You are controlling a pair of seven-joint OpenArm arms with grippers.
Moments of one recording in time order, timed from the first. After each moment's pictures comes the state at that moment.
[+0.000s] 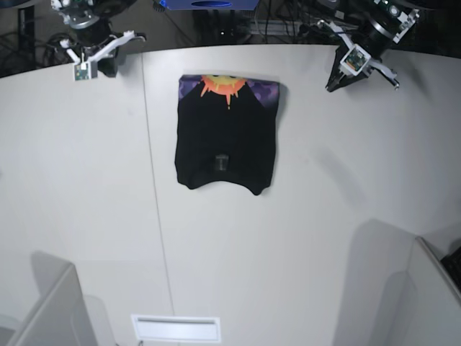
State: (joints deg) left arm 50.2 -24.8 -9.2 109.9 5.4 -21.9 -7.2; right arm -50.2 19.8 0.9 115.4 19.7 -5.7 -21.6
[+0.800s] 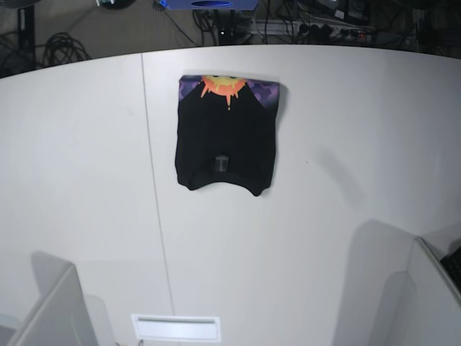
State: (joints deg) left arm 60.1 -17.3 -1.7 77.9 5.1 -21.0 -8.4; right arm -62.4 22.6 -5.8 101.9 19.8 -5.1 -34.9
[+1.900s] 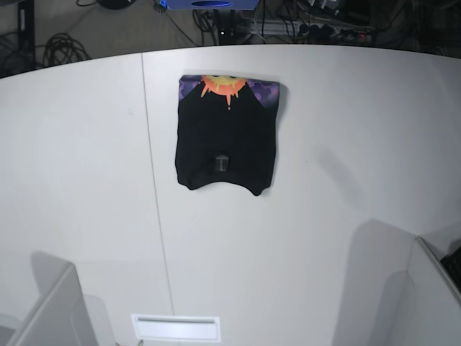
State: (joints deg) left arm 22.4 -9.3 -2.2 19.8 4.9 -21.0 -9.2; right arm -22.6 20.4 -37.0 30.1 20.0 11.0 -11.5
